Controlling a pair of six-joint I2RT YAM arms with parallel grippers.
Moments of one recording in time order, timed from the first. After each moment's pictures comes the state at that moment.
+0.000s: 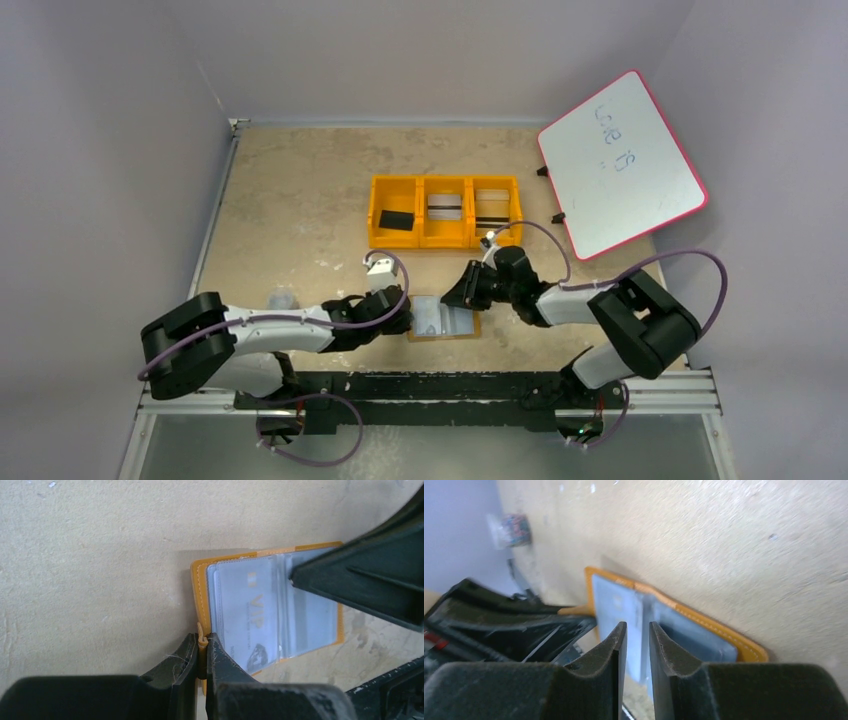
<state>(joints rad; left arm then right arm) -1.11 1.31 0.48 -0.02 -0.41 -1.04 0.62 1.48 0.34 0.54 -0.43 0.98</state>
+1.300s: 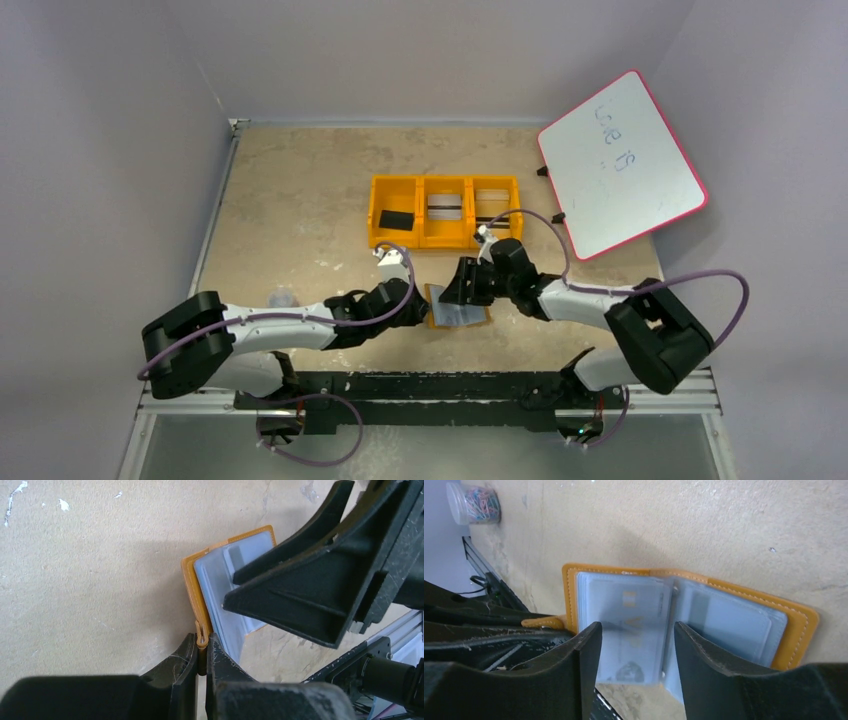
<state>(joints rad) -1.11 1.31 0.52 0.11 -0.35 -0.99 0.63 1.43 0.46 0.27 -0.37 0.75</state>
